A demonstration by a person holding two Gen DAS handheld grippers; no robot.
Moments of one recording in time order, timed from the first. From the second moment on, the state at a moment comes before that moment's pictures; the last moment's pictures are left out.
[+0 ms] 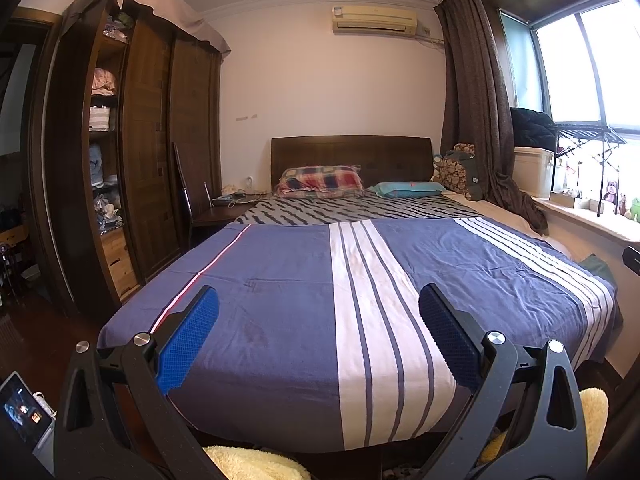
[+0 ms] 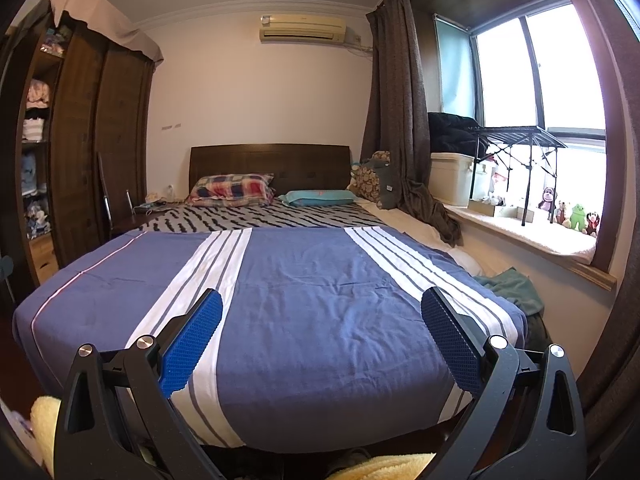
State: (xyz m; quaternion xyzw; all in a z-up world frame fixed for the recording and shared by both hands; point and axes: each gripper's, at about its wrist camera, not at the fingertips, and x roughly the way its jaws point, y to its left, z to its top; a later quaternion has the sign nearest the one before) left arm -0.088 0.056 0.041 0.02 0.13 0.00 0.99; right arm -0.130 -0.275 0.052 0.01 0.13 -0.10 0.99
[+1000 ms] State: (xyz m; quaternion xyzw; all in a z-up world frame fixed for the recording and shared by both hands) left arm -0.090 0.053 0.039 0.02 0.13 0.00 0.99; right arm -0.130 -0.274 0.051 0.01 0.13 -0.09 0.99
